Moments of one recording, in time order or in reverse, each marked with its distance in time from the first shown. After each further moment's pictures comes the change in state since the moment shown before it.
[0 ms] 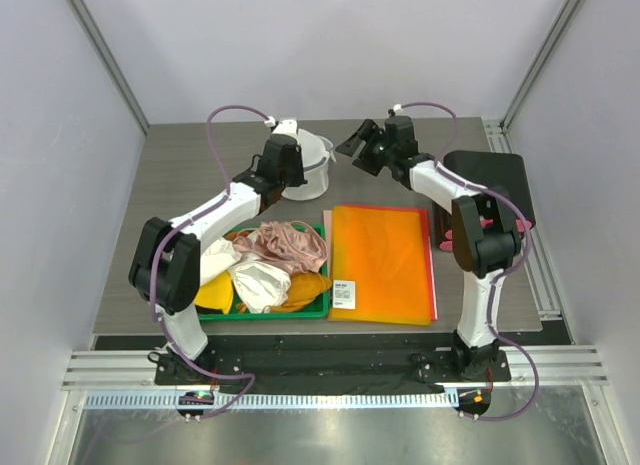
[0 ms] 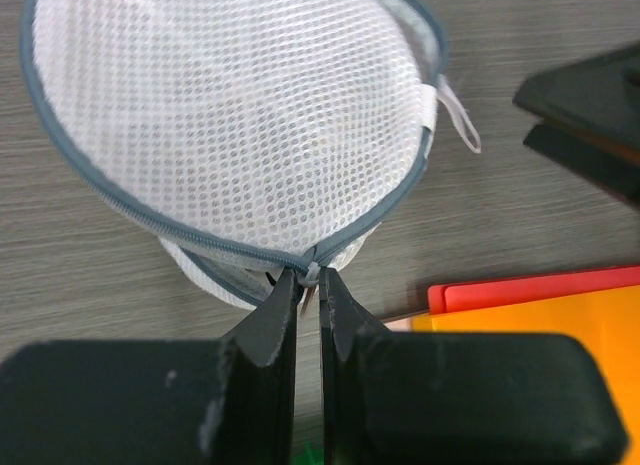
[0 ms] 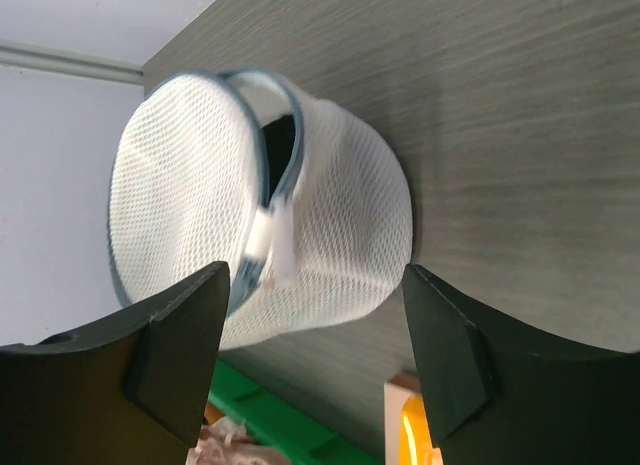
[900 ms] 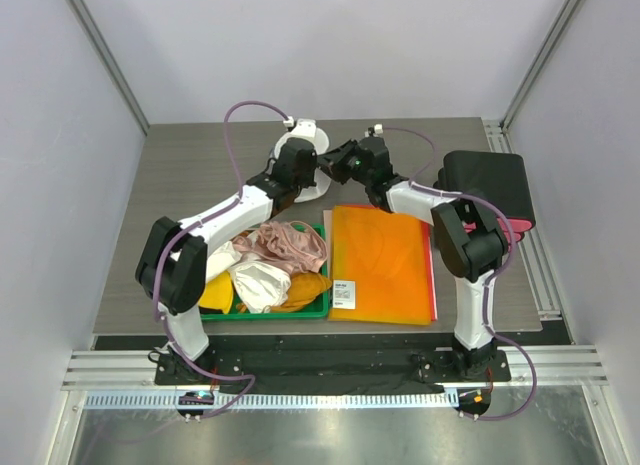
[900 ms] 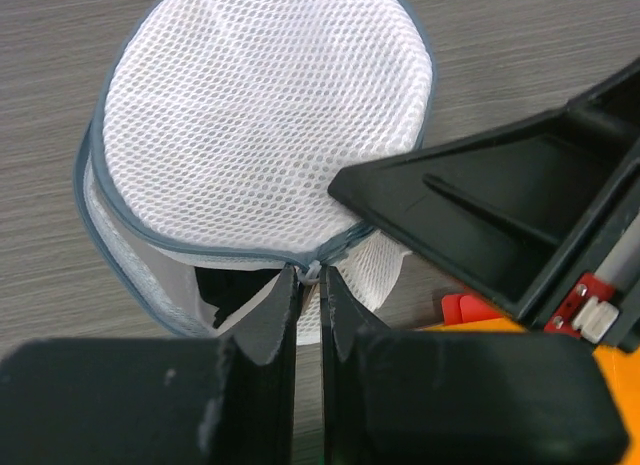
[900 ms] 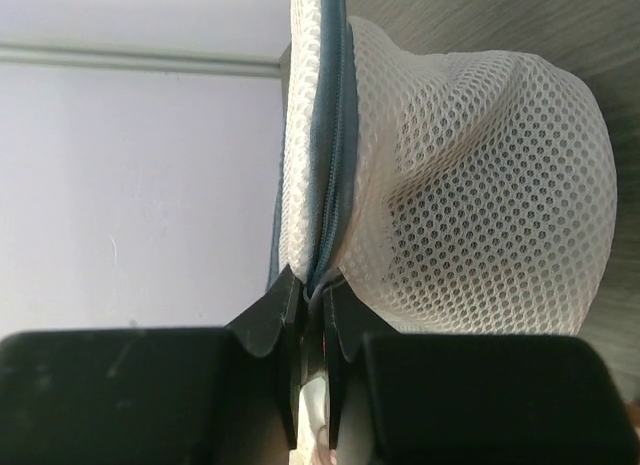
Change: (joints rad) left arm -0.081 0.021 0.033 0.019 -0.142 0.125; right arm 0.152 -0.049 -0.214 0.372 0.084 0.400
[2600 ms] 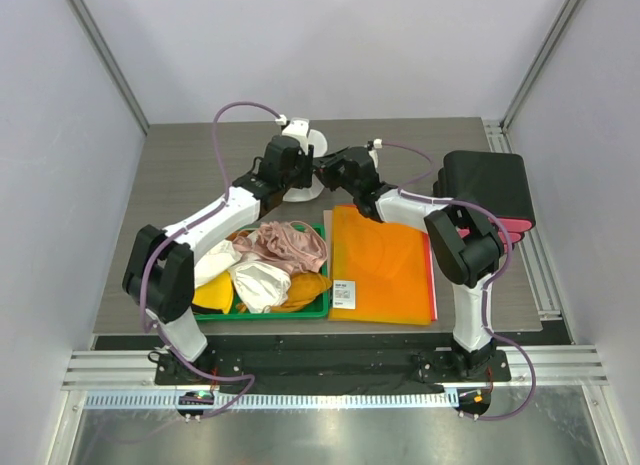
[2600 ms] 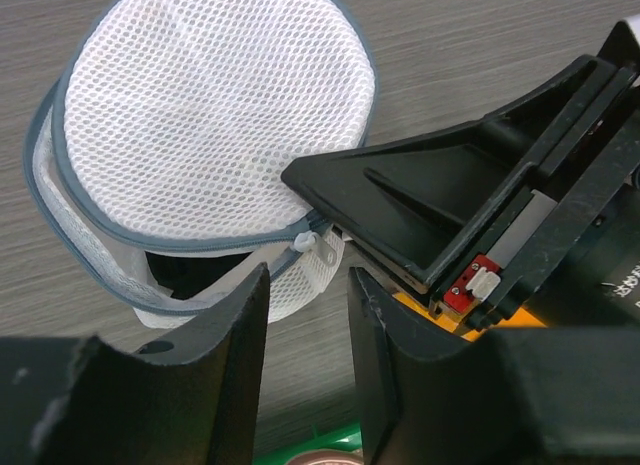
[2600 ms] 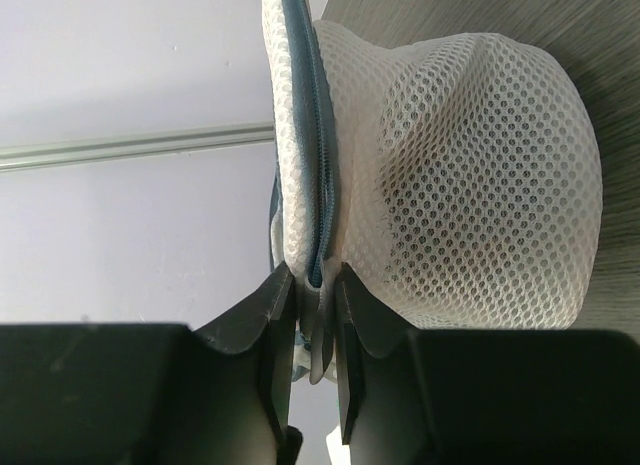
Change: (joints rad) left arm 0.035 -0.082 -0.042 -0.010 0.185 0.004; right arm 0.103 -0.014 -0.026 -0.017 0.256 0.190
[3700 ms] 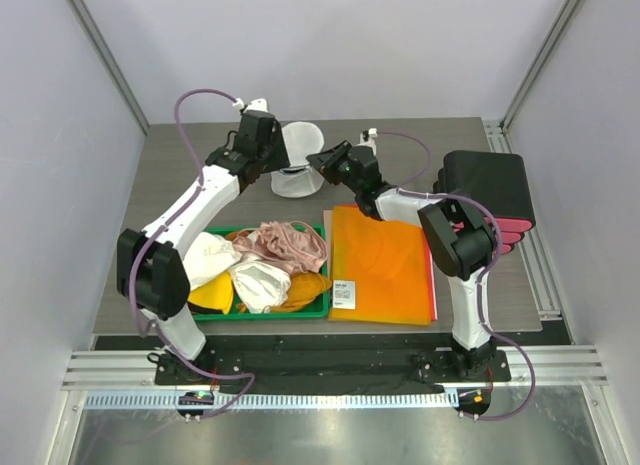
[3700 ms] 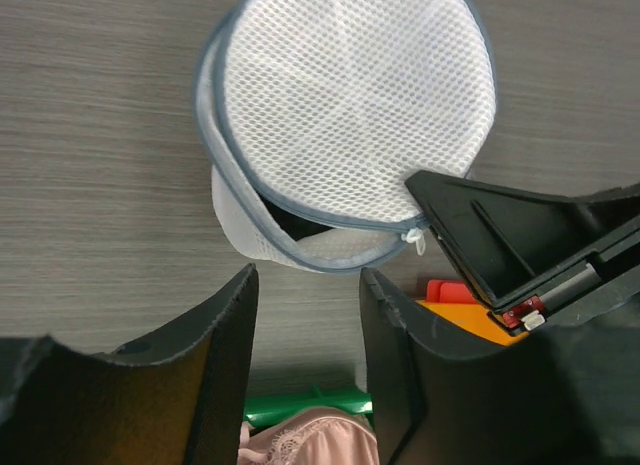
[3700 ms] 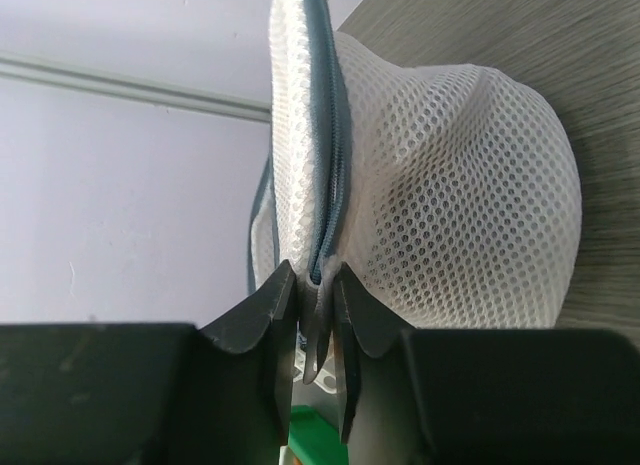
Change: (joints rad) left arm 0.129 0.023 0.232 -0.374 -0.030 -0.267; right arm -0.047 0.091 0.019 0.184 -0.104 -0.282
